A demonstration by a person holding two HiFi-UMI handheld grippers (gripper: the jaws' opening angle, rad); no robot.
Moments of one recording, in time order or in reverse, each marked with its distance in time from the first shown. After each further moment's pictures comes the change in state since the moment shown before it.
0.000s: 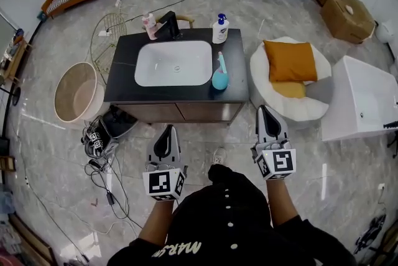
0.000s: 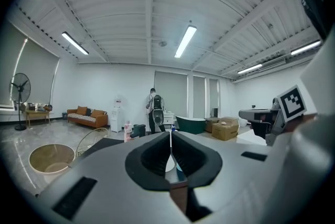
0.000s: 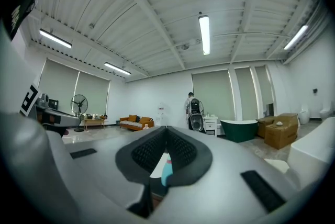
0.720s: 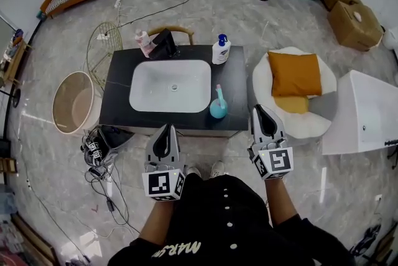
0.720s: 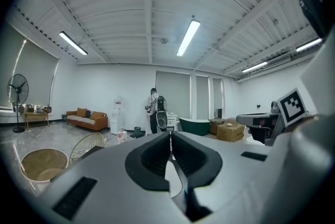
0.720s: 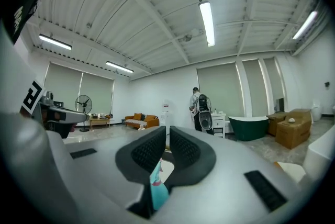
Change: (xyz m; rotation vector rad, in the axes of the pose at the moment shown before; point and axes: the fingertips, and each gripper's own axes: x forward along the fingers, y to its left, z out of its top) left arm 0.147 0.011 0.033 0.008 -0.014 0.028; right arm 0.144 -0.058 -0.005 0.018 0.031 0.085
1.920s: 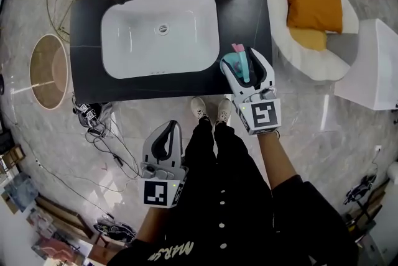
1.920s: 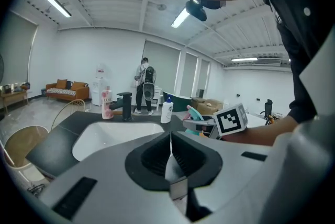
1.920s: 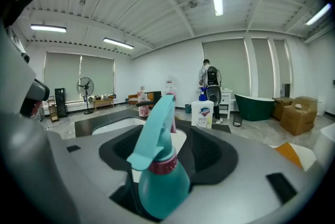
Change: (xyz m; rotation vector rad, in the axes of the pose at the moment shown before) left arm 0.039 0.027 -0.129 -0.051 0.303 -0.222; right arm 0.150 0.039 -0.194 -0.012 0.240 0.050
